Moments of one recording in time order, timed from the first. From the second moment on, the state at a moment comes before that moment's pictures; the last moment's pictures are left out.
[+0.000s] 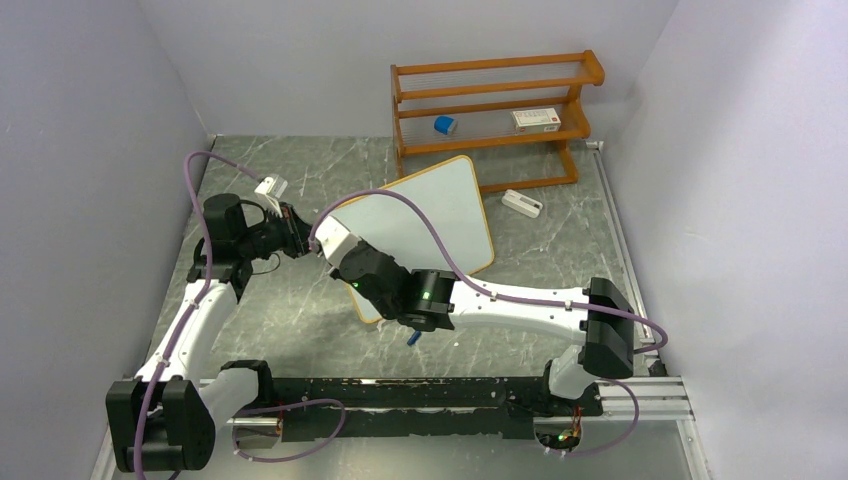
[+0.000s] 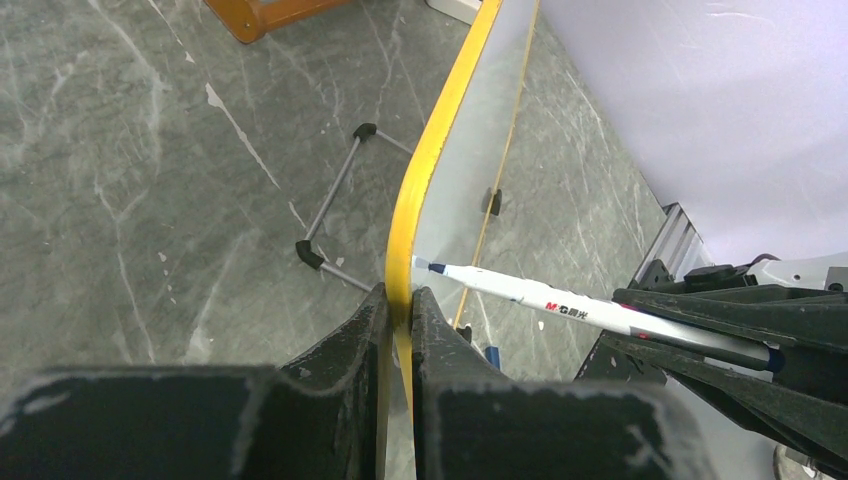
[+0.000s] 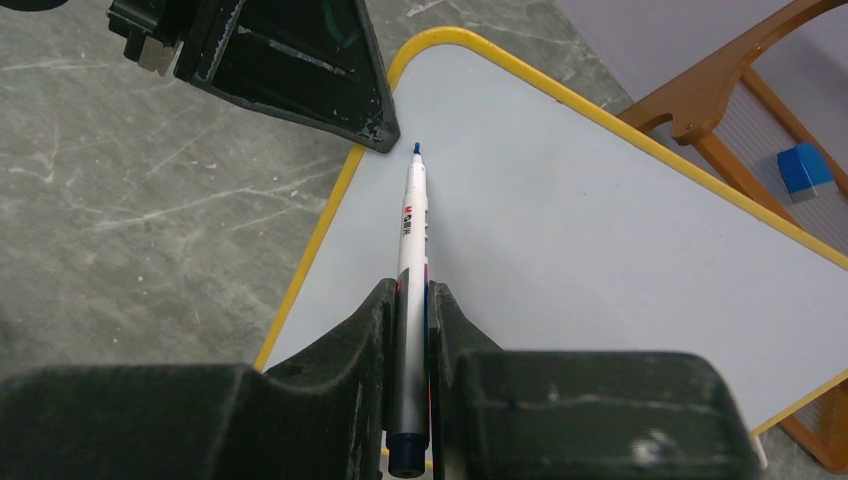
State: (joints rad) left arm 0.00 1.02 0.67 -0.05 0.88 -0.30; right arm 1.31 1.60 1.33 -0.16 0.64 -0.18
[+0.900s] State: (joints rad) left arm 0.00 1.02 0.67 -0.05 0.88 -0.30; right arm 1.32 1.59 1.32 -0.27 0.64 -0.10
